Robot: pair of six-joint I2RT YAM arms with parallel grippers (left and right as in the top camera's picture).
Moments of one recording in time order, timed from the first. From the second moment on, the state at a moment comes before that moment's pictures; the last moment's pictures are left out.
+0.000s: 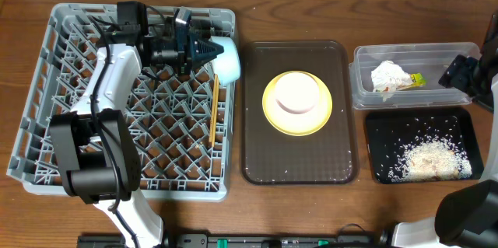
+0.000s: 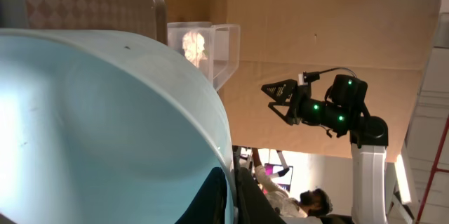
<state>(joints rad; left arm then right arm) 0.07 1.94 1.46 -0.71 1.35 -0.39 -0.34 1.66 1.61 -1.26 0.31 0.36</state>
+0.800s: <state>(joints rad) 0.08 1.91 1.49 -1.02 1.15 -0.05 -0.34 1.66 1.61 -1.26 0.31 0.36</state>
